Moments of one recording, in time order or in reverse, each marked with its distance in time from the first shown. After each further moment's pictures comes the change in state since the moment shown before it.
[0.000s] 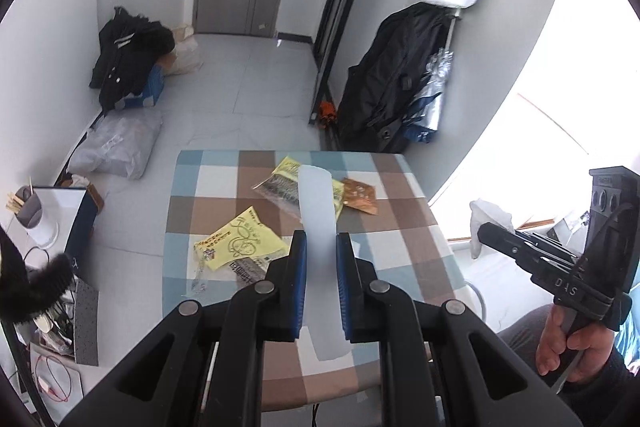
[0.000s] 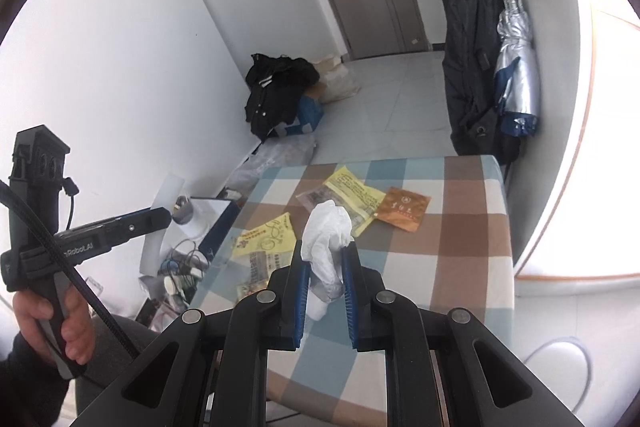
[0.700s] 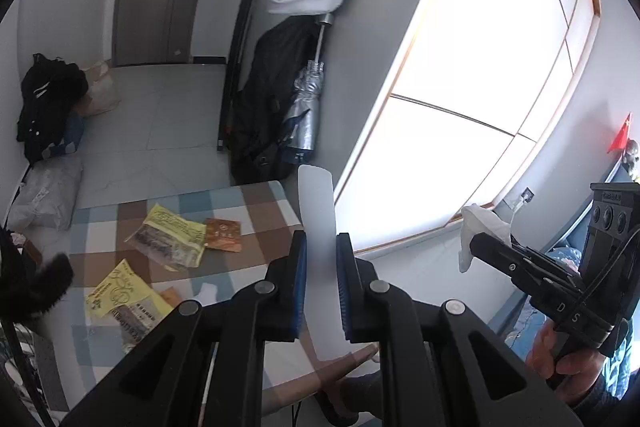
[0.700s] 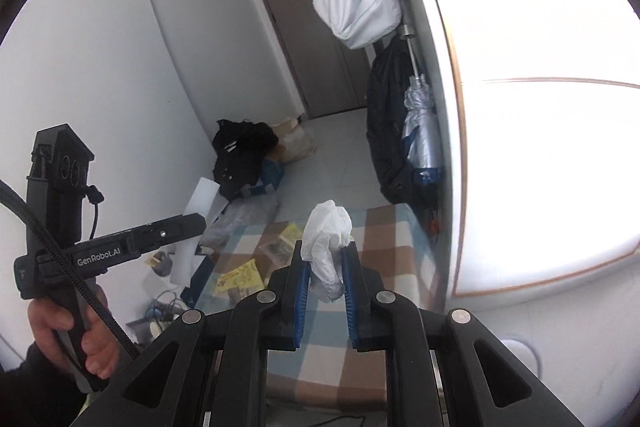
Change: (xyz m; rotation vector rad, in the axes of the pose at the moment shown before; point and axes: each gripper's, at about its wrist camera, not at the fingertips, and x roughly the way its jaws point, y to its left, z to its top) left arm 0.003 -0.123 0.026 0.142 -0.035 -0.231; right arm -0.151 -0.046 -0.002 0.076 -0.215 -0.141
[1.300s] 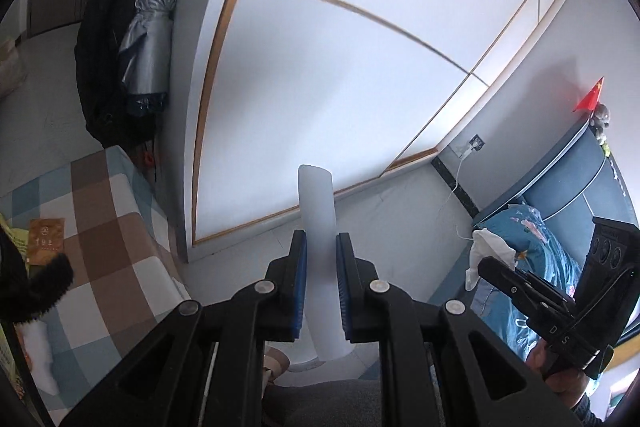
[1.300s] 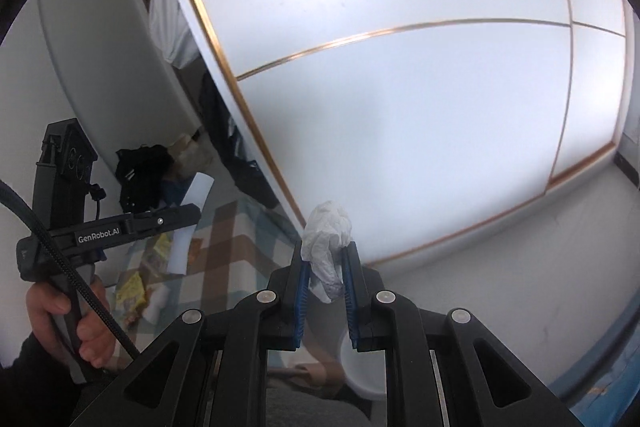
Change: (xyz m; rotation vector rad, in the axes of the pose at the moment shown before) left arm 0.174 -0.109 -0.003 0.038 0.250 -0.218; right arm -0.041 -0.185 -0.041 0.221 0.052 -0.320
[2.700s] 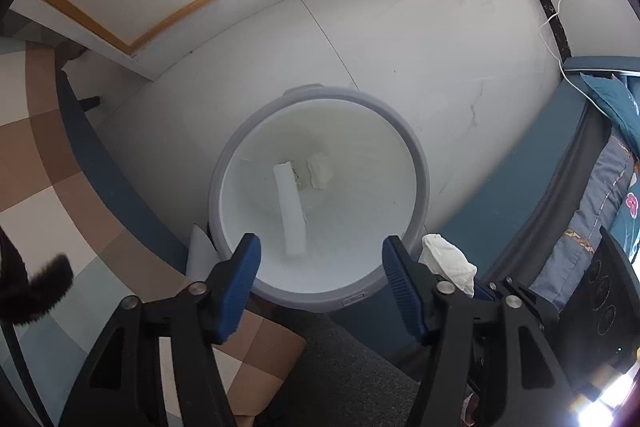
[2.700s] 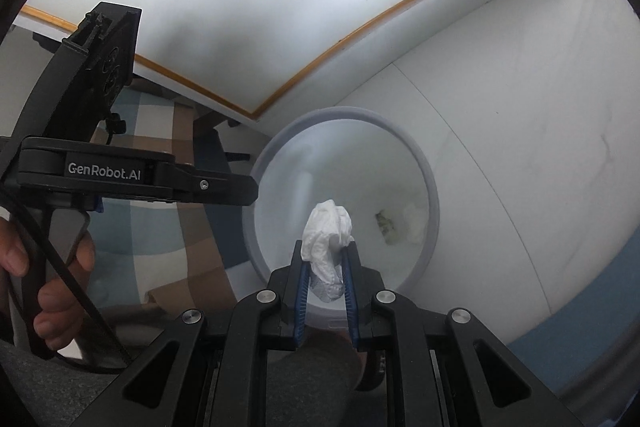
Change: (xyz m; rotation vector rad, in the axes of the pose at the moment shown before) left arm 0.257 0.005 -0.088 -0.042 0.839 0.186; right arm 0.208 -0.118 -0.165 0.365 0.504 0.053
